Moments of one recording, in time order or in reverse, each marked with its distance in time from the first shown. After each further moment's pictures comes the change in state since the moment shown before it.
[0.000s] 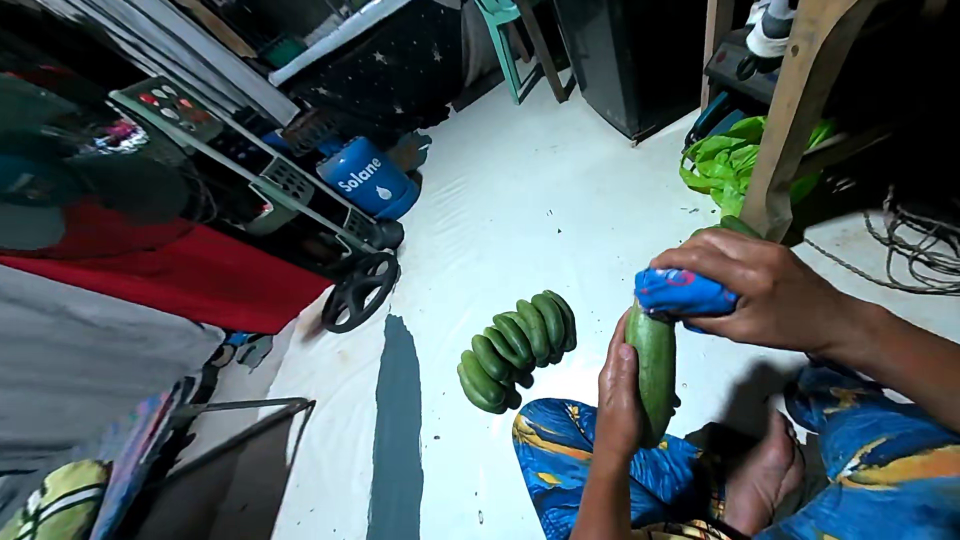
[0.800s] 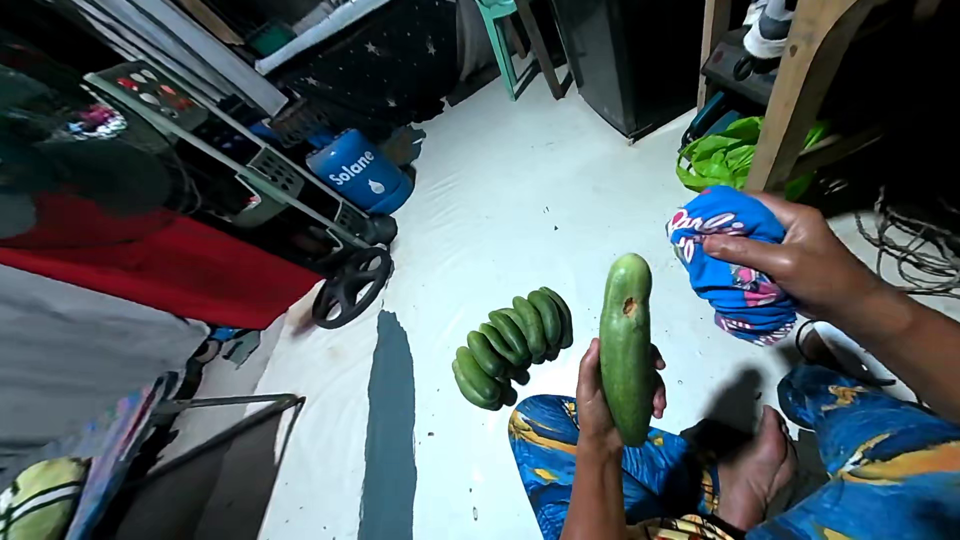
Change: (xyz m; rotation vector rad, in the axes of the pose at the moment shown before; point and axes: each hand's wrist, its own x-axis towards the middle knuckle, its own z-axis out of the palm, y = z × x) left_hand 0.002 -0.006 -0.018 -0.856 -0.211 -0.227; right_hand 0.004 -0.003 -0.016 0.697 0.213 0.757
